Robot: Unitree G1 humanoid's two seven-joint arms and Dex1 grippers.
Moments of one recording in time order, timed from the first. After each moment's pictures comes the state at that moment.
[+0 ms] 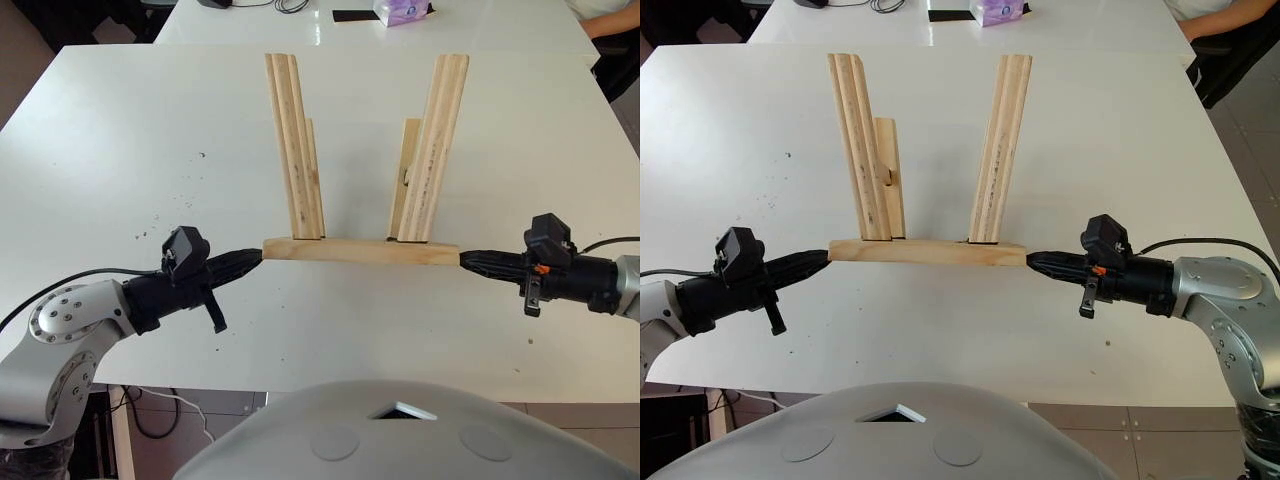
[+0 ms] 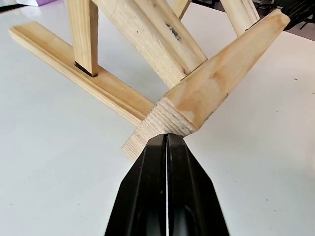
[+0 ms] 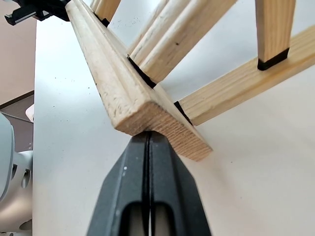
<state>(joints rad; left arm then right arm) 0.43 0.77 0.29 -0.67 -0.64 0.52 -0.89 0.26 -0.89 -0.25 -0.54 0.69 0.67 1.08</state>
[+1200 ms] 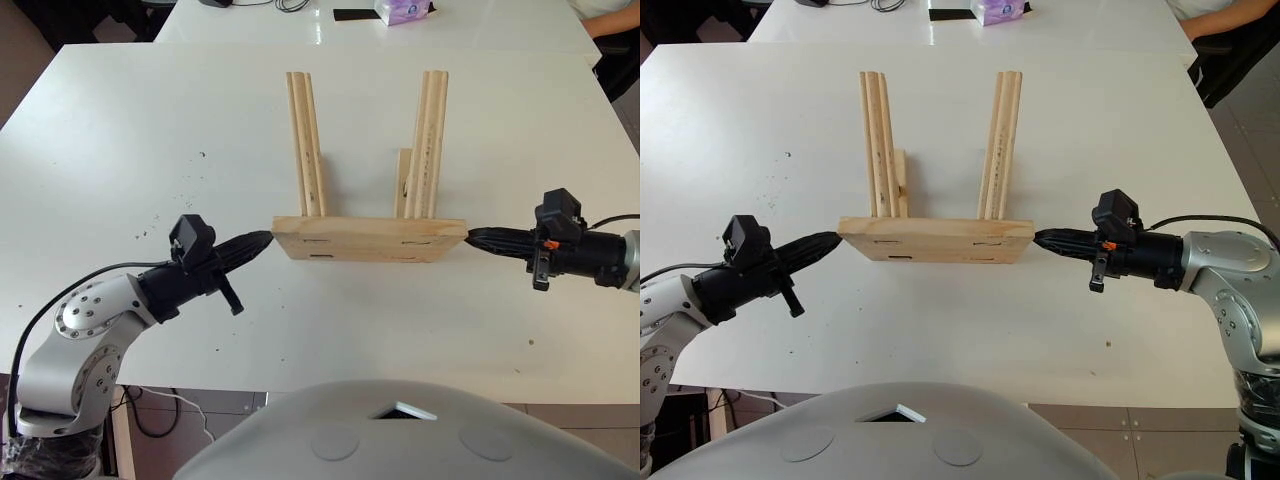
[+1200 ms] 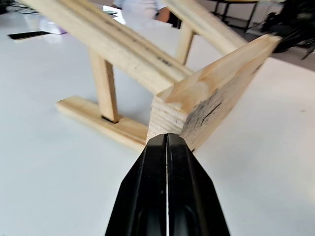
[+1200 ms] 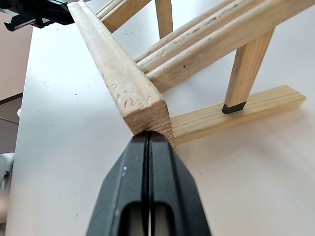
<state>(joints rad) 0.39 0.70 0.30 -0.62 -0.68 0.48 -0.87 0.15 -0.91 -0.24 -0.40 0.63 0.58 1.16</state>
